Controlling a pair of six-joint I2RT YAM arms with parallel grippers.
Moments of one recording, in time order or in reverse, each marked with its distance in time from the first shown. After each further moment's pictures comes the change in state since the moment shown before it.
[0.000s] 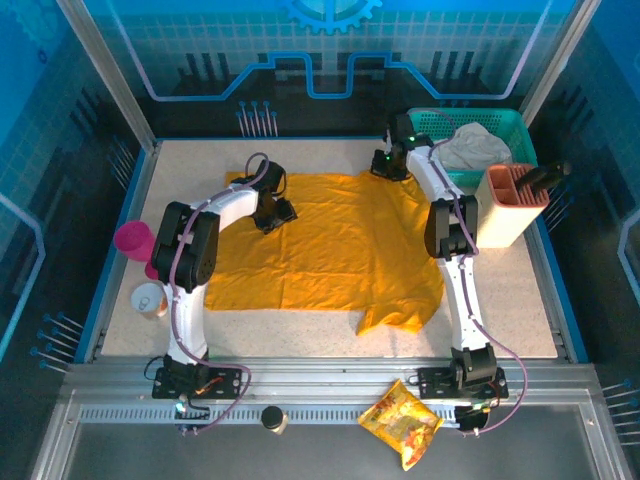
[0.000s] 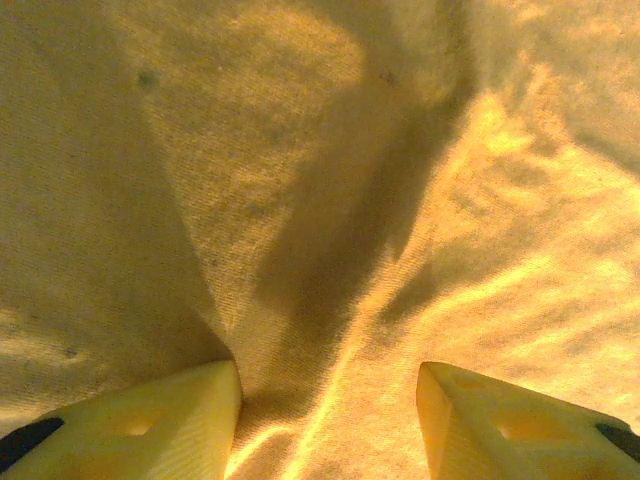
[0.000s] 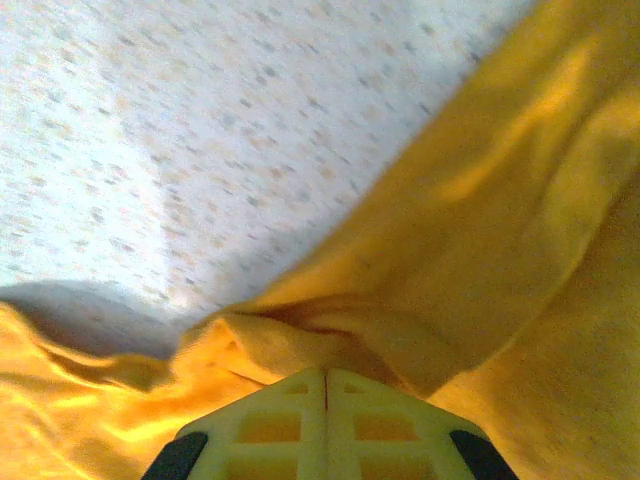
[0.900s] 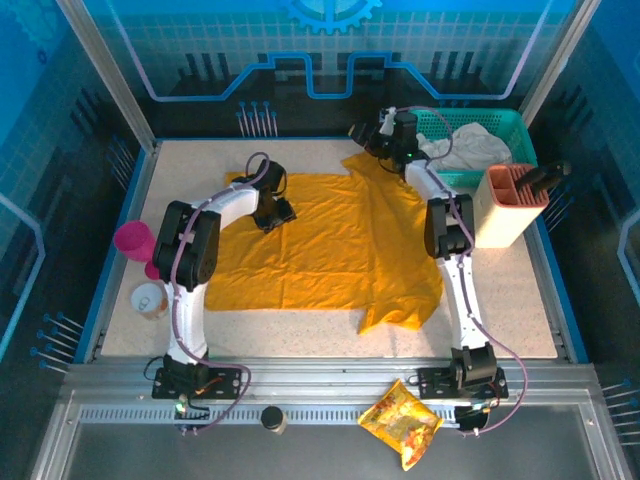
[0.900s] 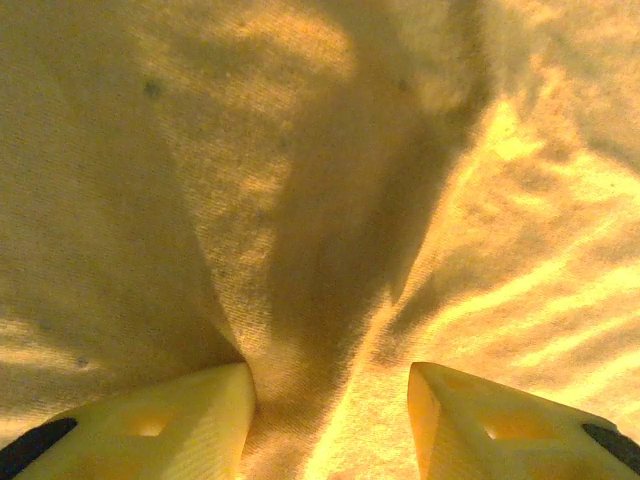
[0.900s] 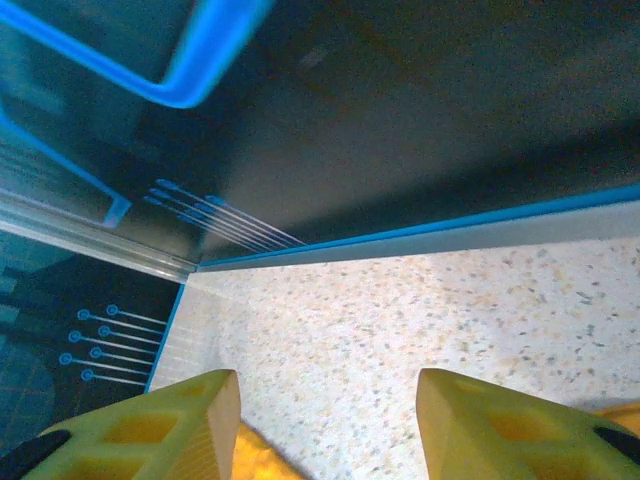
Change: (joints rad) left arm 0.002 0.018 0.021 -0.019 -0.018 0.008; right arm -0.021 0.015 -0.182 0.907 -0.393 0.358
